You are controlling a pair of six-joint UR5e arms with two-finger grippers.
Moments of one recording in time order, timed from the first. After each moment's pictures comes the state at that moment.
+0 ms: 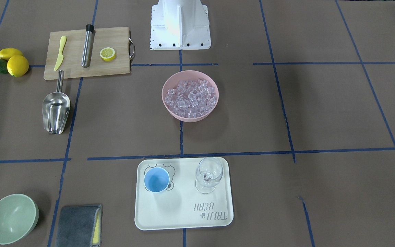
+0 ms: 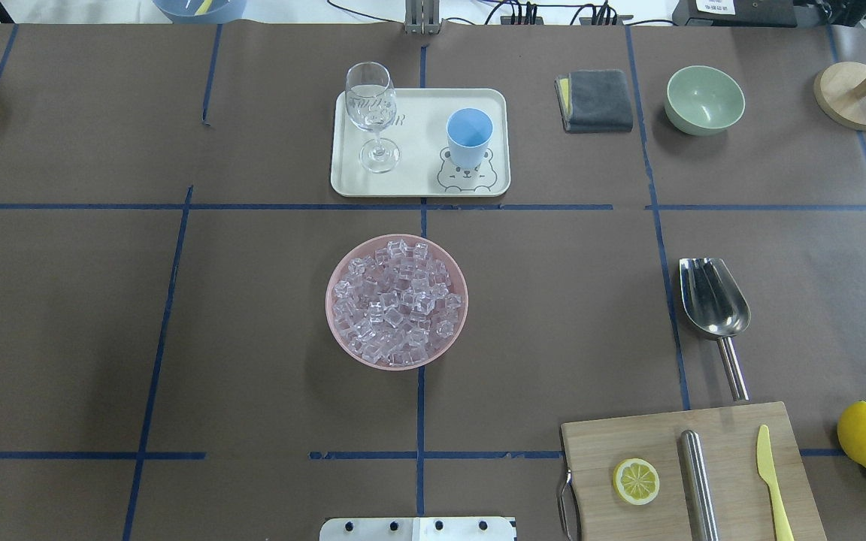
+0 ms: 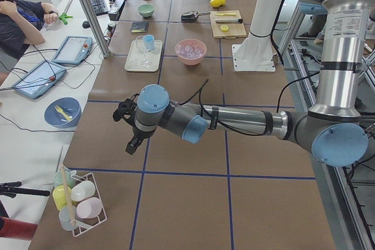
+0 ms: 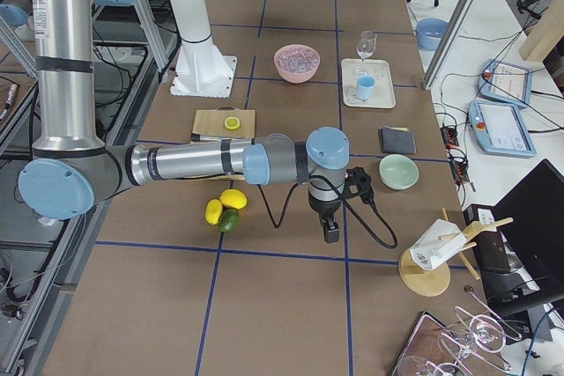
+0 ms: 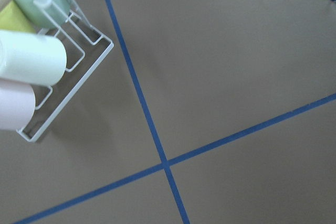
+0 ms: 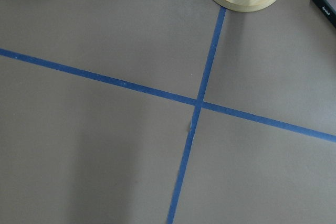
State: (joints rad) left arm -1.57 -1.61 -1.60 -2.07 -2.38 0.07; right arm 1.54 -1.59 1.74 -1.57 2.31 -0.10
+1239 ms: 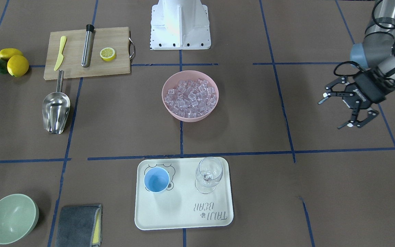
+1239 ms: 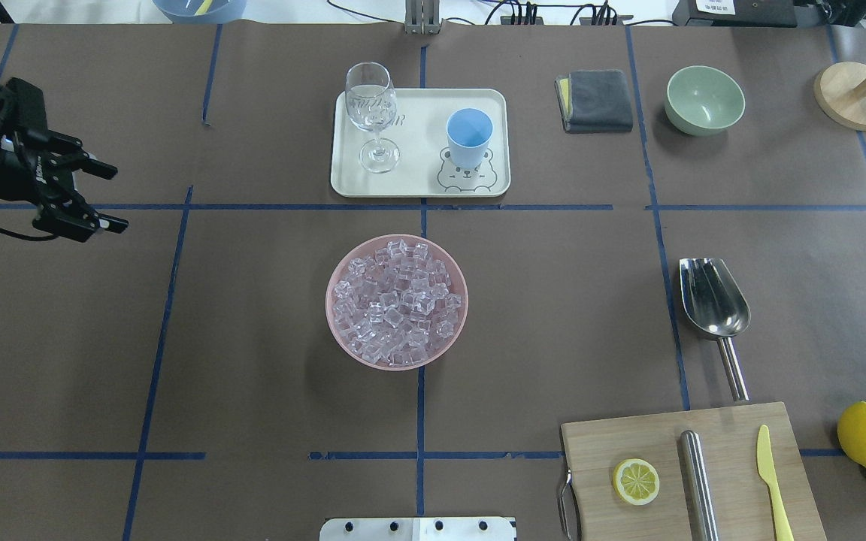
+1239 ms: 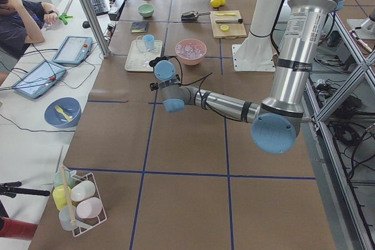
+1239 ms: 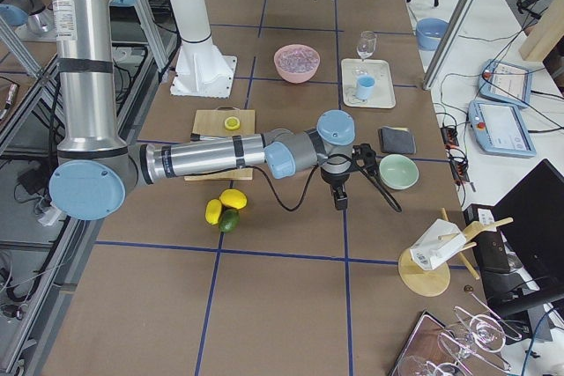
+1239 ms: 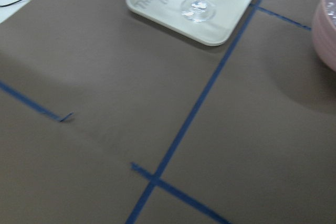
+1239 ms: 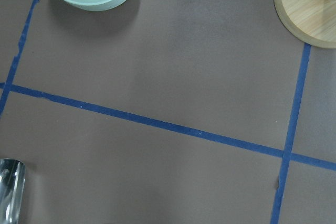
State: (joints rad) left arm -0.99 -1.75 -1.57 -2.63 -2.42 -0.05; right arm 1.36 -1.56 1.71 -1.32 2.32 0.21
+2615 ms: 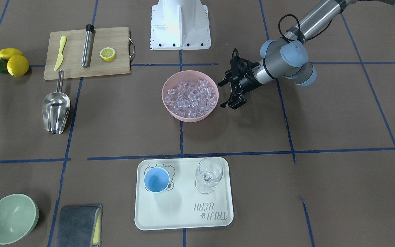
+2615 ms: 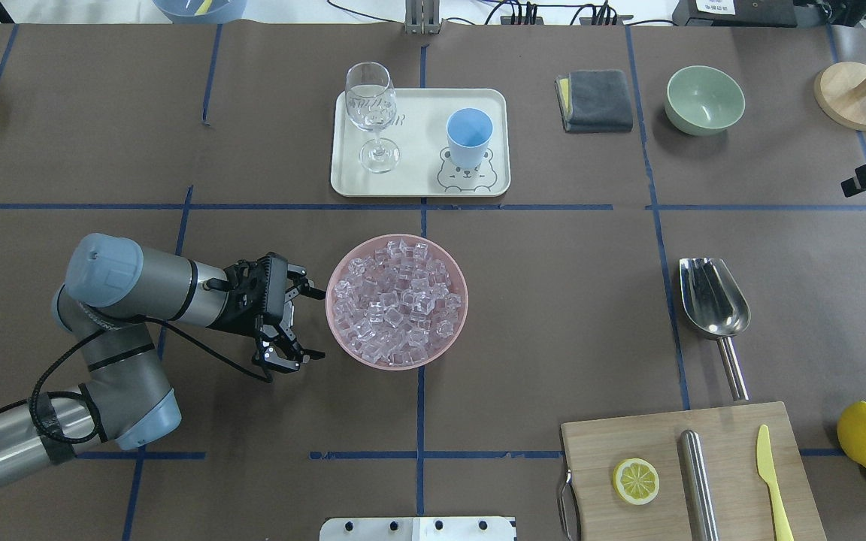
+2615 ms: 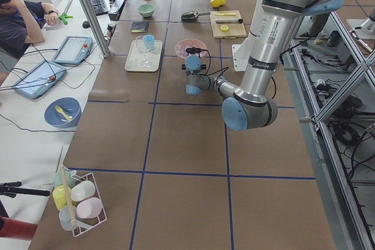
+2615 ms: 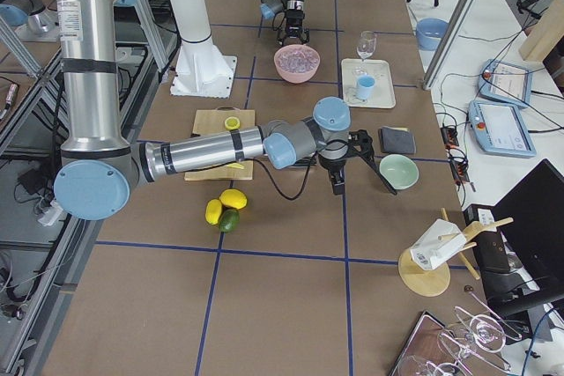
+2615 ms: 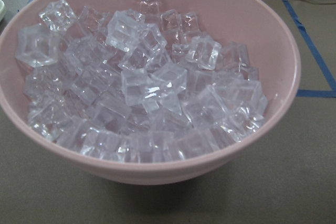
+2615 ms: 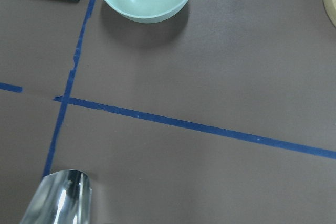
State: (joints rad) left arm -0.54 -1.96 -1.42 -2.83 -2.09 0.03; right arm 1.26 -1.56 1.82 -1.30 2.32 0.41
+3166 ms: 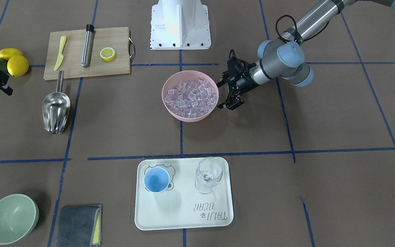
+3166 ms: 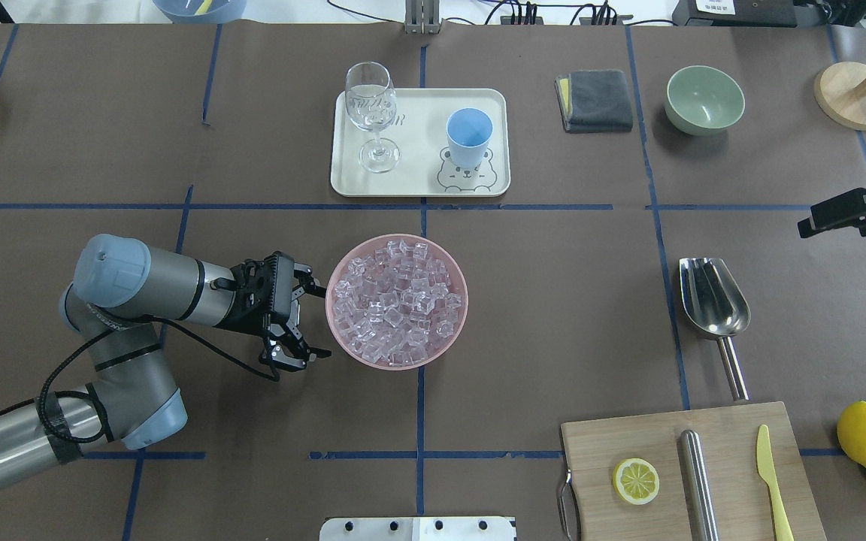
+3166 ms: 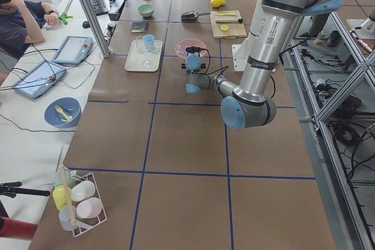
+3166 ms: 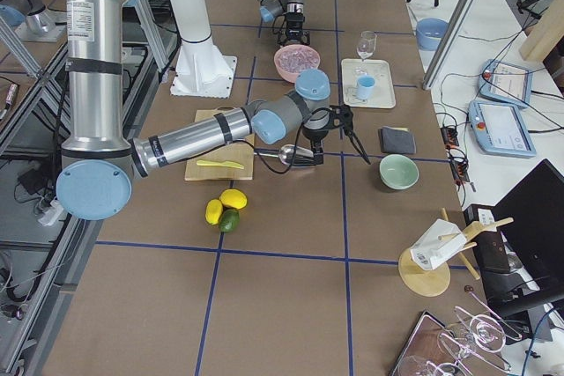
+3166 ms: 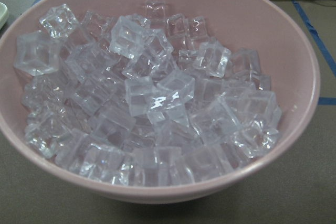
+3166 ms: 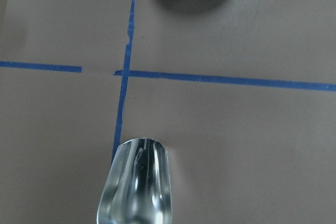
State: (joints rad) left arm -0.54 -1.97 -1.42 -2.83 -2.09 0.03; right arm 1.12 -1.67 2.03 -1.30 2.31 0.69
